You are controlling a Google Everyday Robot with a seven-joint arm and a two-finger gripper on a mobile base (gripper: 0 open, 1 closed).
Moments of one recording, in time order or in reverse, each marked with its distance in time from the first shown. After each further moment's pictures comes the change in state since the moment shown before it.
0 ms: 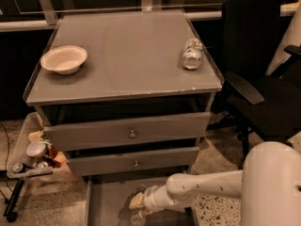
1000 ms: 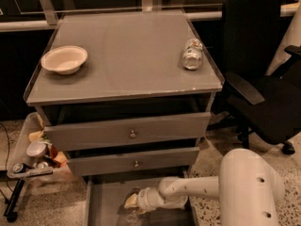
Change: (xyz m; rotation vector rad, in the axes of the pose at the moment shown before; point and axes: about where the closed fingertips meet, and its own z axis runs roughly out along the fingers) arm -0.031 -0.031 0.079 -0.031 0.007 0.019
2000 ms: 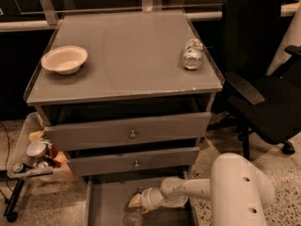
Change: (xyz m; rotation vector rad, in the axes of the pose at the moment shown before) arm -0.030 -0.041 0.023 0.024 -0.008 0.033
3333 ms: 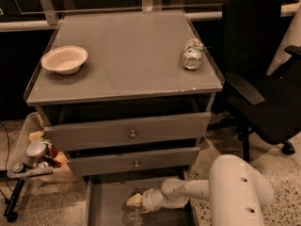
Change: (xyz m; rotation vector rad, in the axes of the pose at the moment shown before) arm -0.002 -0.012 0.006 0.007 0.007 0.013
